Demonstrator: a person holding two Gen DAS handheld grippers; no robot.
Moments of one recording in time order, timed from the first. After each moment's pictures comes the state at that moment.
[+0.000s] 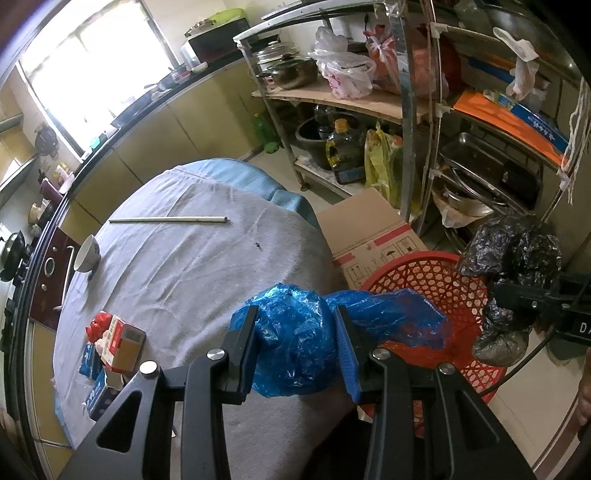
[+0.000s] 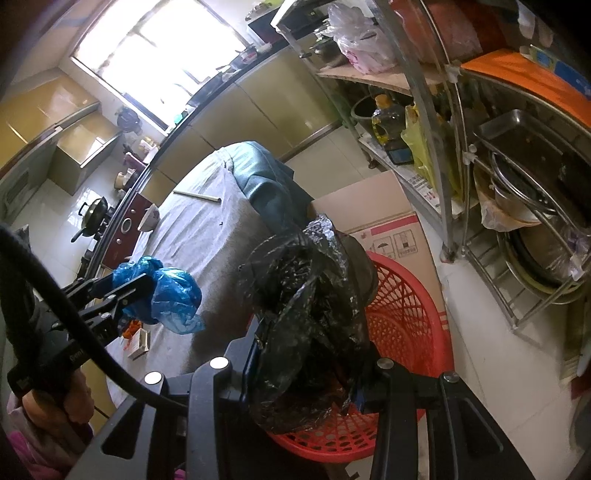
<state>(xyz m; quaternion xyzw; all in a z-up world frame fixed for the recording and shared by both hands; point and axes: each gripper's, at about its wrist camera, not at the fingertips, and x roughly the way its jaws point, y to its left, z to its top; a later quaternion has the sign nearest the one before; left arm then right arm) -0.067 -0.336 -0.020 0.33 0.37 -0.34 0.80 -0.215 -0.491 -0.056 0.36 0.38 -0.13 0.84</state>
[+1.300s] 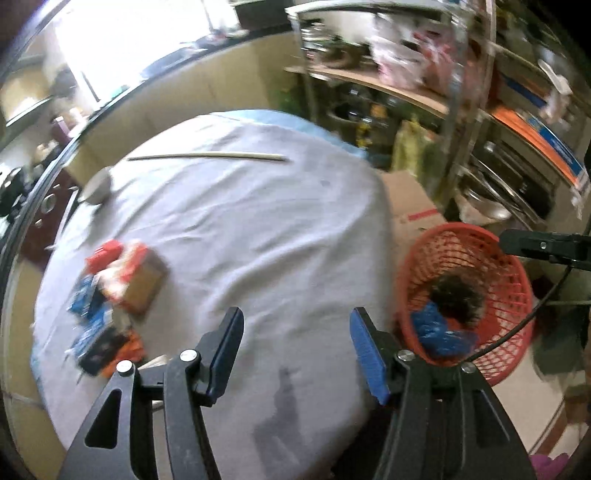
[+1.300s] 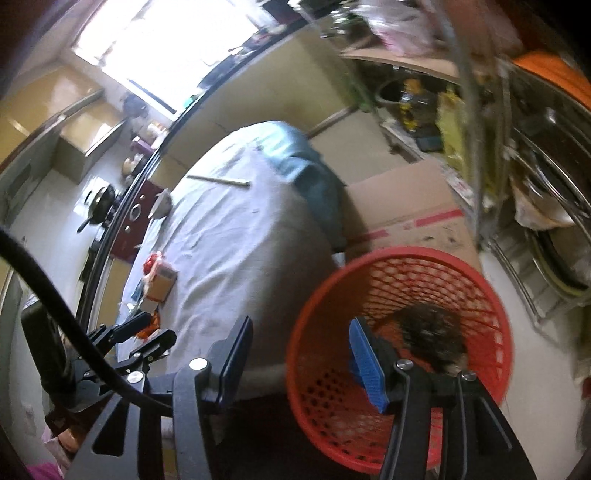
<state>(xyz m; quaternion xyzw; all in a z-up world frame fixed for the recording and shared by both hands) -0.011 -0.227 -0.038 0.26 0.42 -0.31 0.81 -0.135 -0.446 -0.049 0.35 0.40 -0.09 0.84</state>
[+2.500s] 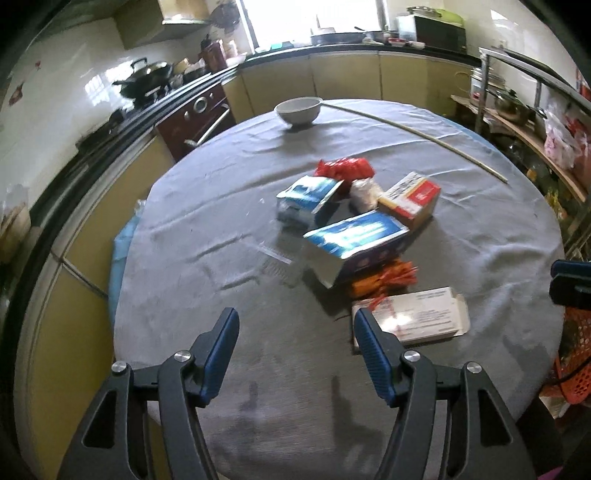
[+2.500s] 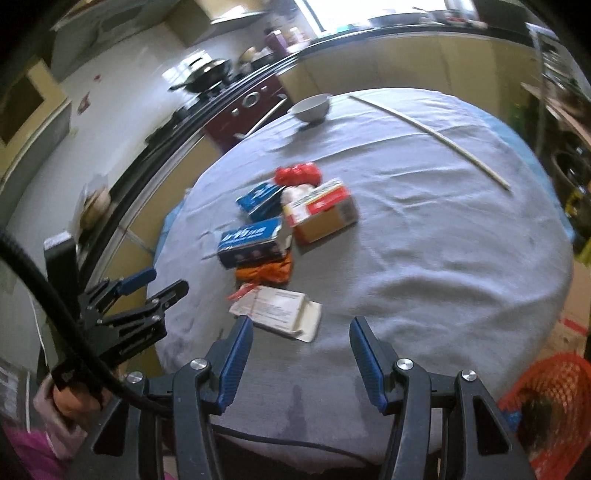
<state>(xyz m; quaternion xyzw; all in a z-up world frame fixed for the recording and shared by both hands) 0.075 0.006 -0.044 0.14 0.44 -0.10 0.88 0.030 -0.211 -0.025 0.15 0.47 0.12 0.86</state>
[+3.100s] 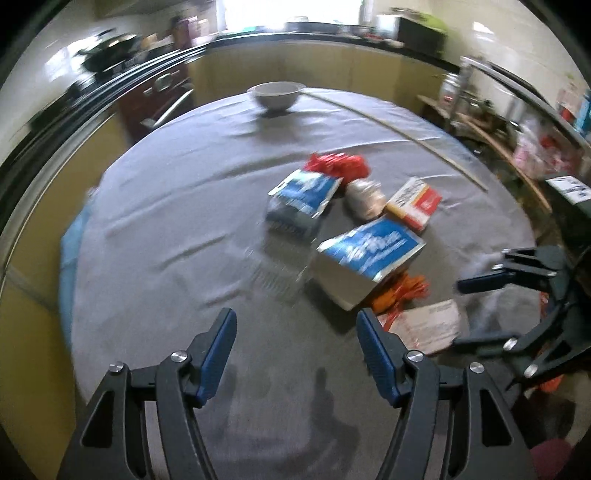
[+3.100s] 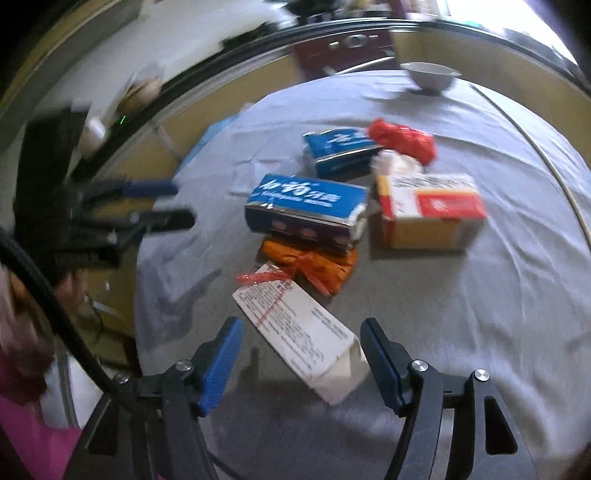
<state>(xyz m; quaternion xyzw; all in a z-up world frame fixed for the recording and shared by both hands) 0.134 0.034 -0.055 0.10 0.47 -0.23 0.85 0.111 -0.140 -0.082 -0.03 0.52 0.28 0.81</state>
